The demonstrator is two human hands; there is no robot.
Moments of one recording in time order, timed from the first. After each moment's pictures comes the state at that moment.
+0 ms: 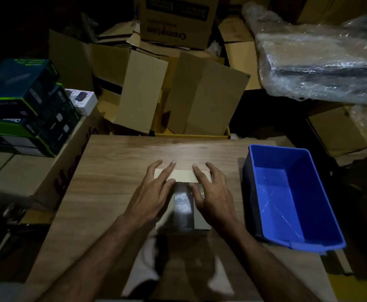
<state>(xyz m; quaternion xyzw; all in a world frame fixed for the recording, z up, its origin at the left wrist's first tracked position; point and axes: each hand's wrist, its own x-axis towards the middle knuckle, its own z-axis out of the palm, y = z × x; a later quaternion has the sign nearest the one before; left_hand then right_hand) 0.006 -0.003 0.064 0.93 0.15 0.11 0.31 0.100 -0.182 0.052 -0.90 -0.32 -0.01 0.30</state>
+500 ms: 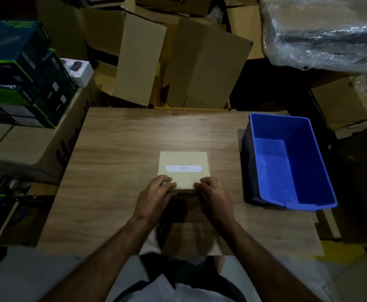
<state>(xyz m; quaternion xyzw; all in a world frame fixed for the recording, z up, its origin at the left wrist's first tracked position) -0.066 -0.041 -0.025 0.96 0.12 0.10 0.24 0.031 -0.236 -0.028 -0.90 -0.34 0.02 0.26</state>
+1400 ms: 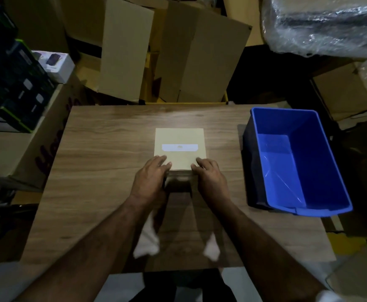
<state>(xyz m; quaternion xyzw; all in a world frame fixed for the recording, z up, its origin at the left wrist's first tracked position) 0.010 0.003 -0.040 0.98 0.11 -0.02 0.13 0.099 -0.188 -0.055 -0.93 -0.33 0.05 0.16</state>
